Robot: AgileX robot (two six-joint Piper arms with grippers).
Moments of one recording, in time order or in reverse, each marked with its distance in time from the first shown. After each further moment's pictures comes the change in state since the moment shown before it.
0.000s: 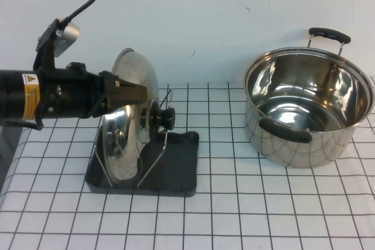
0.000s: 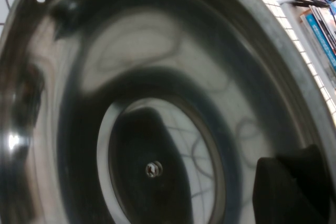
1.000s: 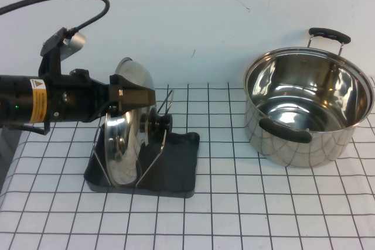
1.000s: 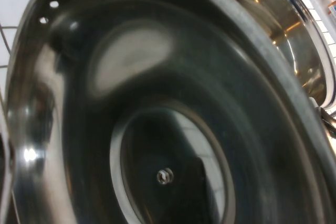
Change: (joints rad) right arm 0.000 0.000 0.001 0.000 -0.049 0.008; left arm 0.000 0.054 0.000 0.000 0.055 0.084
